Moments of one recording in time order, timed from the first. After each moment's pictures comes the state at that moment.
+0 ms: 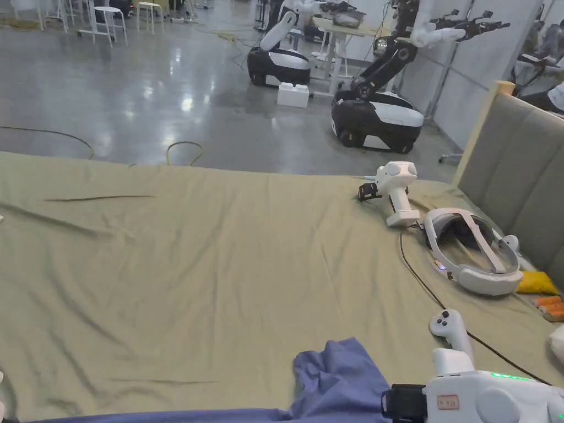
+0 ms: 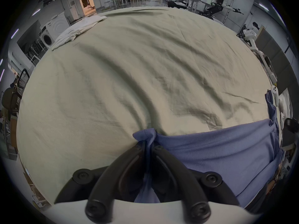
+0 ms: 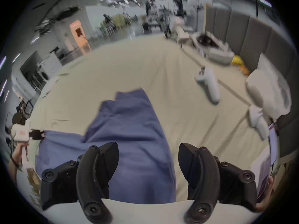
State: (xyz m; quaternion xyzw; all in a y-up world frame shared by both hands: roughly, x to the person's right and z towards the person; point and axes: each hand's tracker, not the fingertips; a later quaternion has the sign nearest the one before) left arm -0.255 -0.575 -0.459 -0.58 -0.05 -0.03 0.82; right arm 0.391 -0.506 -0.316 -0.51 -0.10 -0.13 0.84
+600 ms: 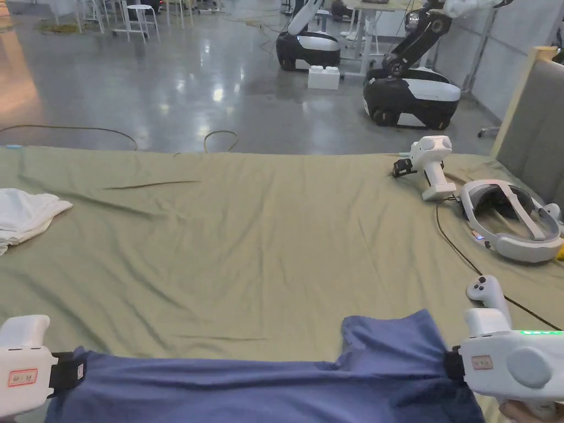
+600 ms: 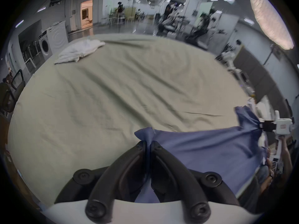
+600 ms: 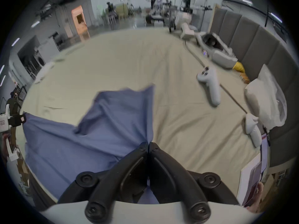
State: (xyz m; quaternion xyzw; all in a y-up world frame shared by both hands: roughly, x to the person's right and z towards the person) left arm -0.276 -0.482 -0.370 -0.45 -0.14 0.04 0.88; right arm 0.361 -0.466 -0.251 -0.45 -0.07 -0.05 0.89
